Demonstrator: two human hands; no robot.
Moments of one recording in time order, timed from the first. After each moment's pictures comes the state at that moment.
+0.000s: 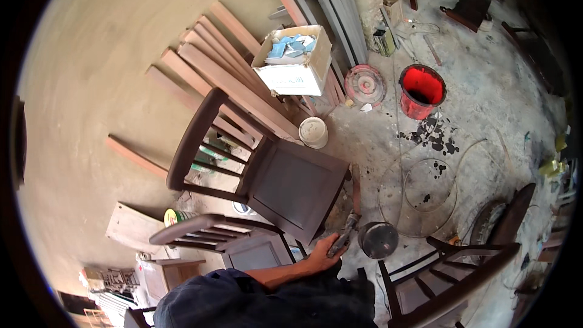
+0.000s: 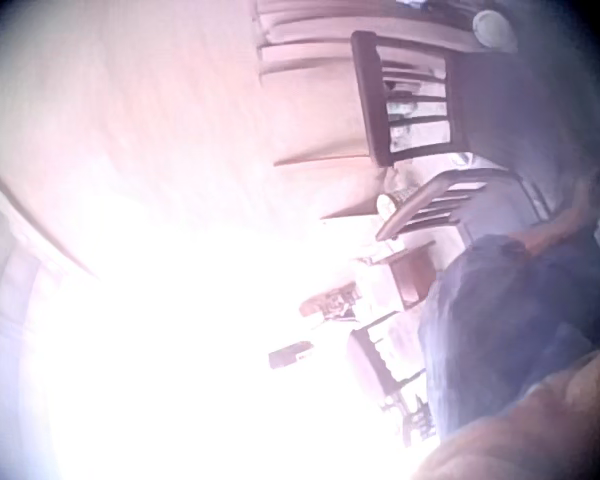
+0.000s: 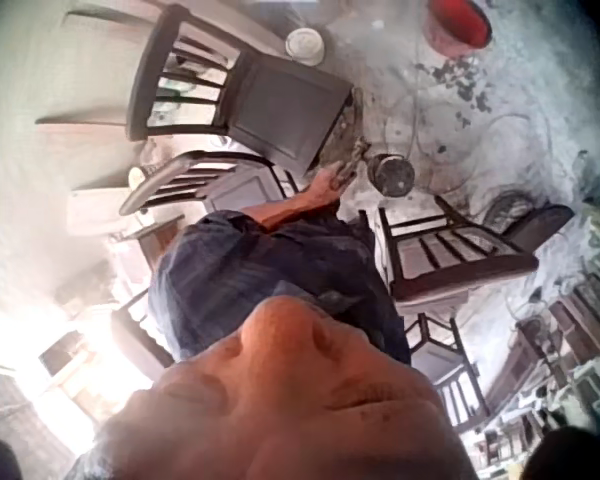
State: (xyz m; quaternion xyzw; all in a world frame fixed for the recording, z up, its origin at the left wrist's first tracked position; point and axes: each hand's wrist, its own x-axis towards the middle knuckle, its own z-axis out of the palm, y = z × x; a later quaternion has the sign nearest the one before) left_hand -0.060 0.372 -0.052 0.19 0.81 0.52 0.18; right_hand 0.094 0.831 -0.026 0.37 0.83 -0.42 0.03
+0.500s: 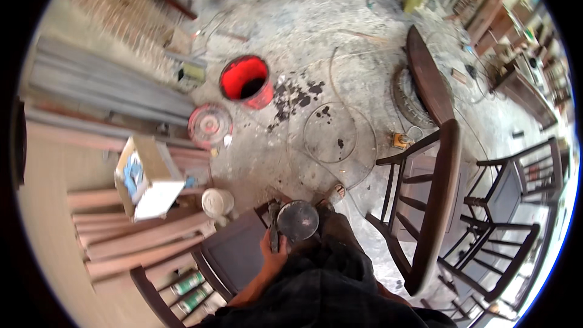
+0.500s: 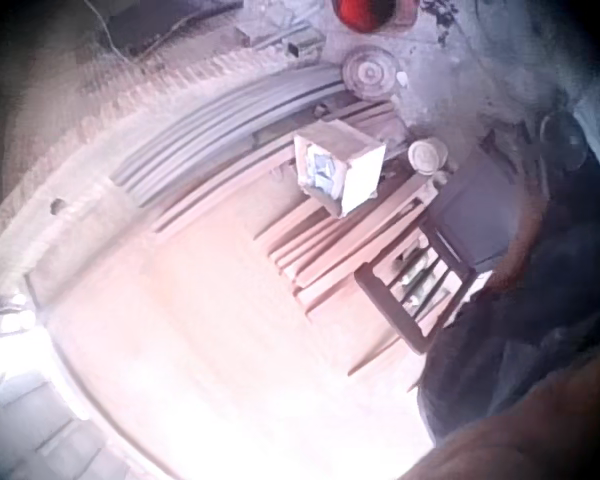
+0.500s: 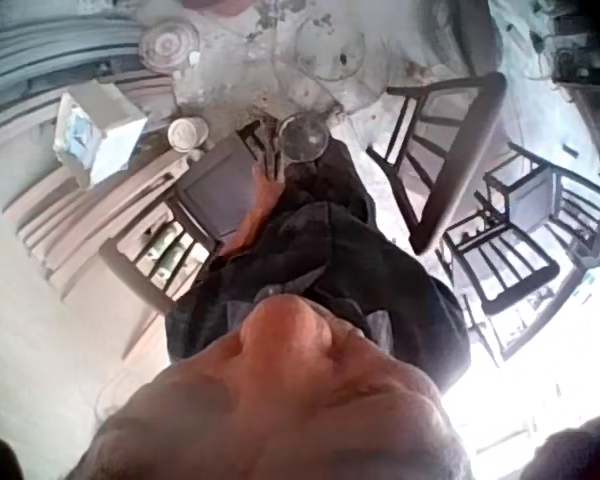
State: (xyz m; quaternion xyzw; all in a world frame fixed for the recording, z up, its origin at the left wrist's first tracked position) left_hand -0.201 0.500 -0.075 0.37 0.78 0.48 0.18; right_hand 0.118 0.618 -0.275 0.50 0.63 -0.54 0.26
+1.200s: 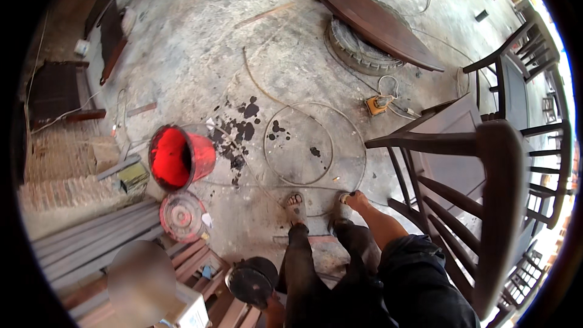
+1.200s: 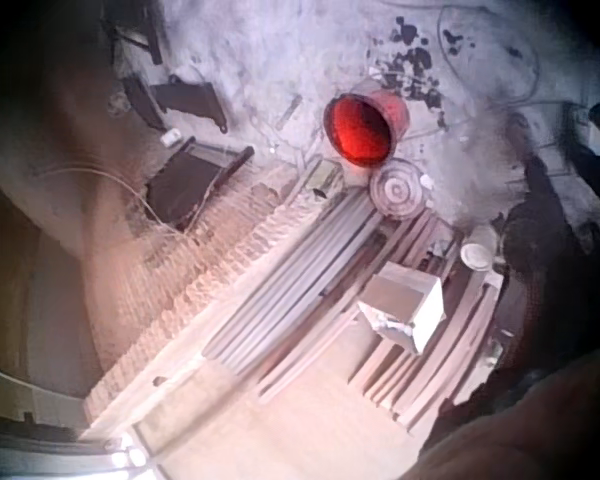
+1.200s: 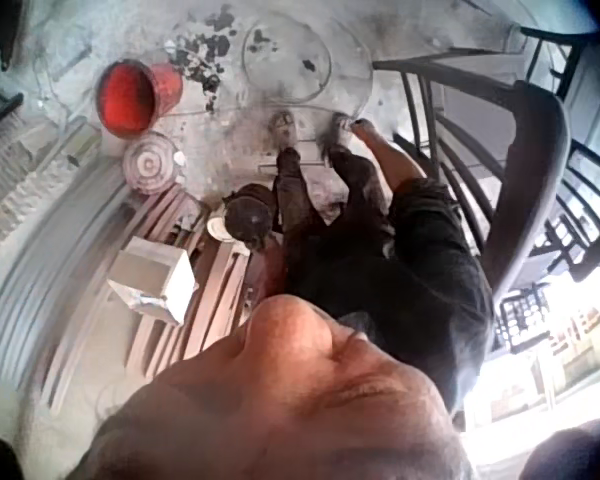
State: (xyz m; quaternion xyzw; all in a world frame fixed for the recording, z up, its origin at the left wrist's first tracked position) left_hand -0.352 0.549 -0.287 0.06 0.80 0.52 0.30; right_hand 0.008 0.759 -0.551 0.81 0.39 -0.44 -0.04
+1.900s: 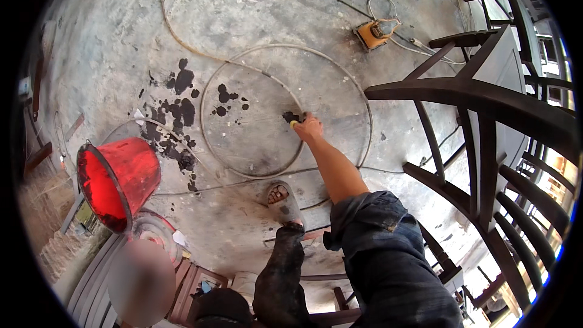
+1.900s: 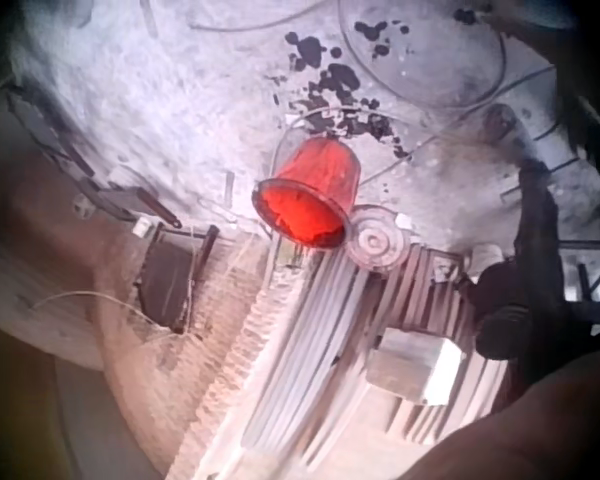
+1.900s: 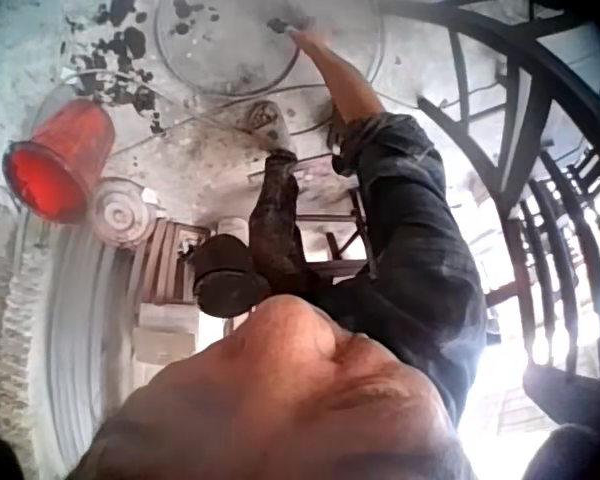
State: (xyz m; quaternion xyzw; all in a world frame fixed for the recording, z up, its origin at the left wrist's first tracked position) left_hand -0.438 0.599 -0.493 0.14 0.86 0.40 0.29; right_hand -0.085 0.944 -0.804 0.84 0.23 -0.49 -0.05
